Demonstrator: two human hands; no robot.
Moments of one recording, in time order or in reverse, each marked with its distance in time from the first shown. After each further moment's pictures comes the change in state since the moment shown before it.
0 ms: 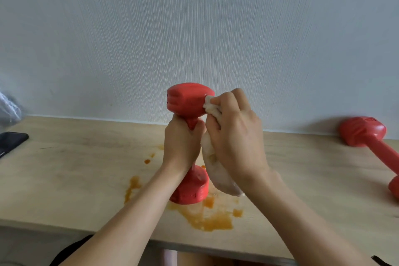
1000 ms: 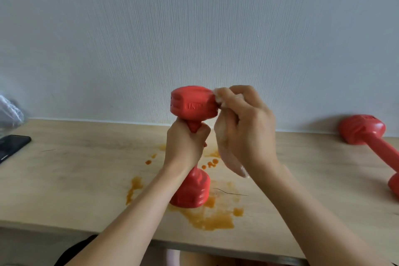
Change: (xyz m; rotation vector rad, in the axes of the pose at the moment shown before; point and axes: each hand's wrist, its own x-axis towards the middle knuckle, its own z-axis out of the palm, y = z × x) left_hand -0.007 0.007 -0.001 -0.068 -0.076 -0.046; right_hand 0.005 0.022 -0.004 0.106 0.082 0.027
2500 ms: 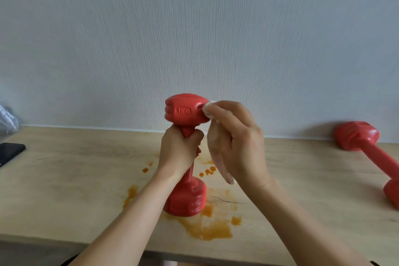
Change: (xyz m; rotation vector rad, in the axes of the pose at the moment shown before) left_hand 0.007 -0.003 -0.004 -0.097 -0.036 -0.107; right_hand -0.011 0.003 0.006 0.061 0.001 -0.082
